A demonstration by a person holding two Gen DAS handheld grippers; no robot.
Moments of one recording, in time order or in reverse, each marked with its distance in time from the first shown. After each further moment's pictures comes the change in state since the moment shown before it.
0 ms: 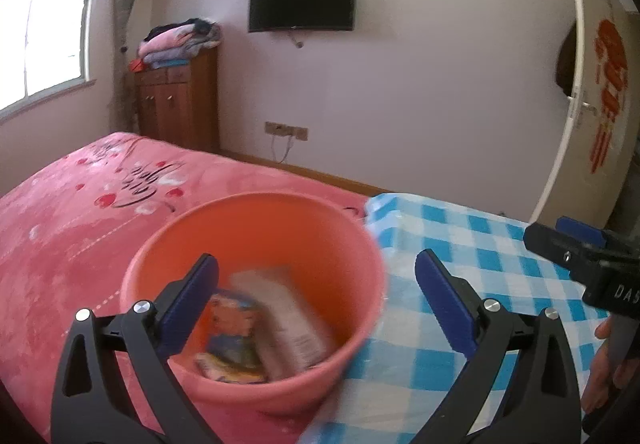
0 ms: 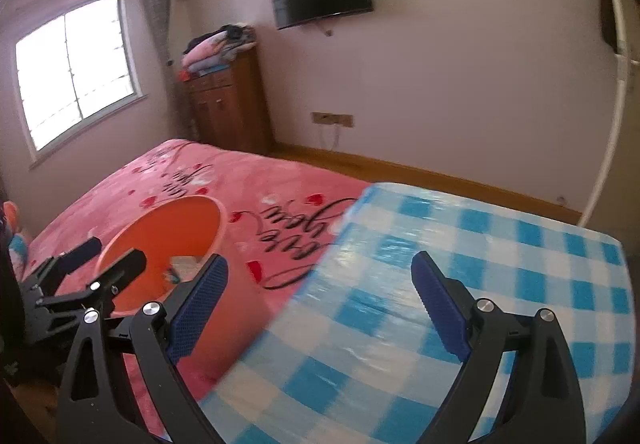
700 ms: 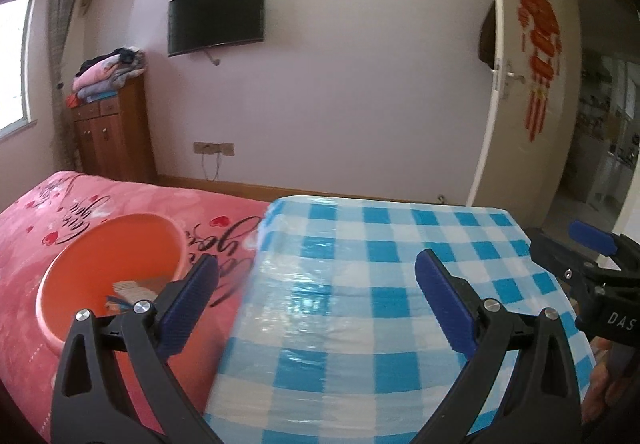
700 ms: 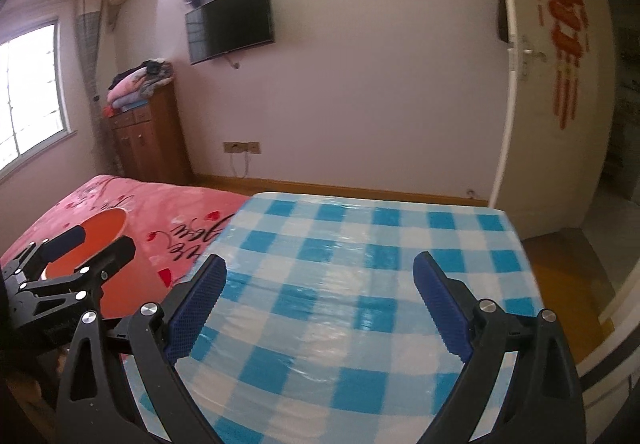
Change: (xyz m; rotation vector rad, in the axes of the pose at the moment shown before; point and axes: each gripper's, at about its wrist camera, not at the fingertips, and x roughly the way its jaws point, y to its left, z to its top) left arm -0.031 -0.139 -0.017 0.151 -0.028 -0.194; right arm -0.113 -0.099 -0.056 0.106 -0.107 -0.285
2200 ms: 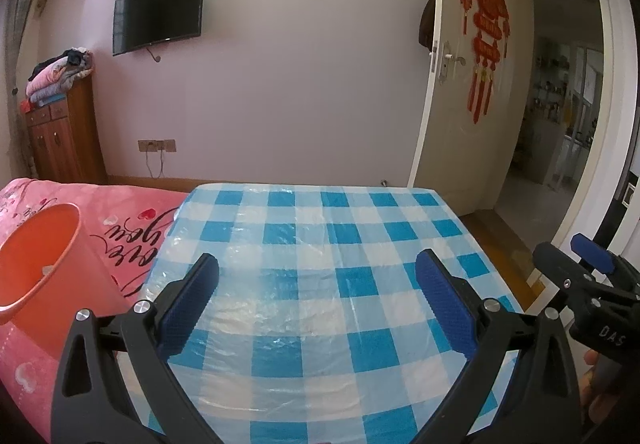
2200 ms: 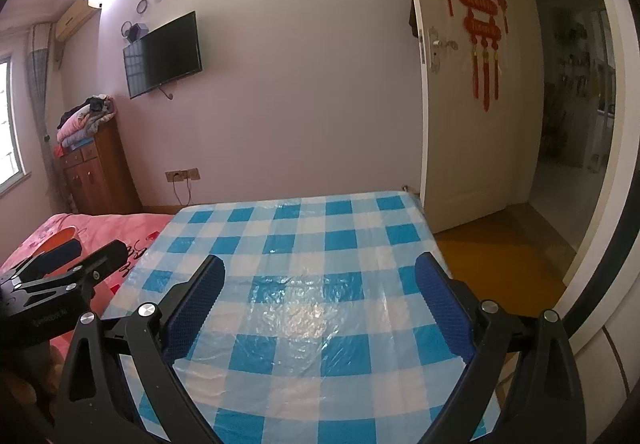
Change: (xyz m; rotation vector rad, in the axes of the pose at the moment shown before) left arm -0.008 -0.102 -0.024 0.040 0.035 -0.171; right arm -0.071 -0.102 -0.052 0.132 -0.066 -0.176
